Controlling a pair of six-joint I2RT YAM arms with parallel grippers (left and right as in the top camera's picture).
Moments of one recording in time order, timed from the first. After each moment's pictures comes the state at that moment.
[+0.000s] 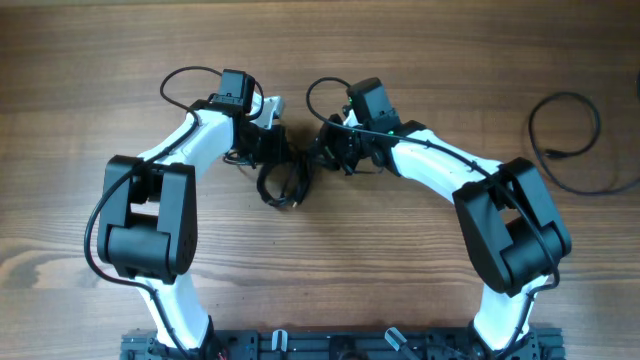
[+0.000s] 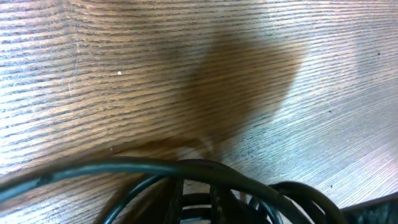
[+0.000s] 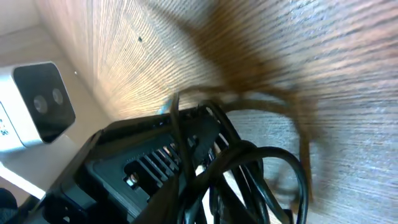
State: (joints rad) left arm -0.19 2.00 1.25 -0.59 0.47 -0.12; right arm 0.49 1.99 1.18 -0.11 -0.65 1.28
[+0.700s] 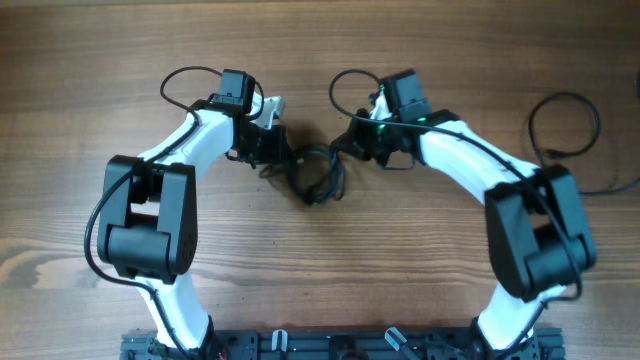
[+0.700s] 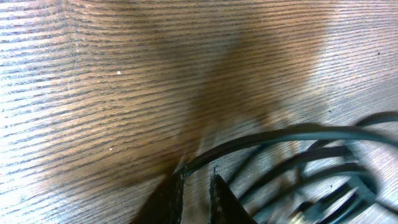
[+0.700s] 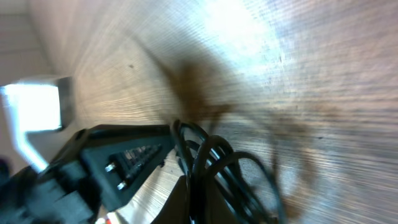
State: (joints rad) left arm -0.19 2.00 1.25 -0.59 0.47 -0.12; right arm 0.35 1.89 1.18 -0.31 -0.61 0.87
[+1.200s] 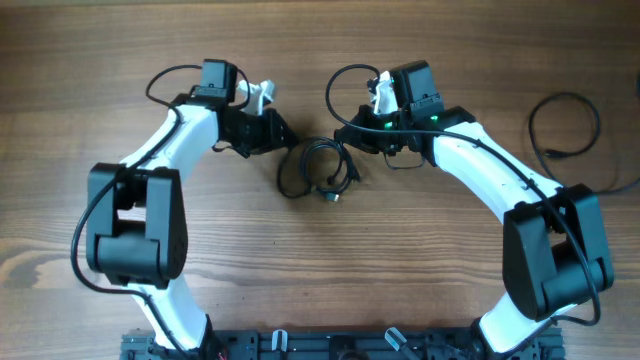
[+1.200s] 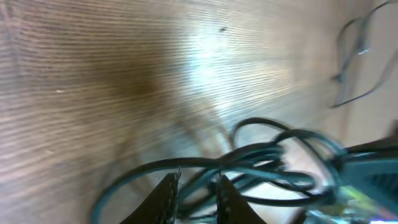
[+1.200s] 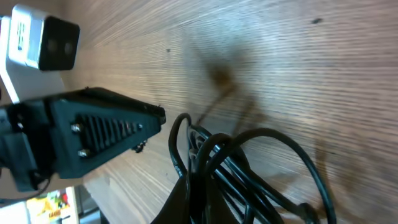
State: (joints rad) left arm -0.12 1.96 1.28 -0.59 0.76 -0.26; right arm 0.35 1.82 1.18 -0.32 -0.63 0.63
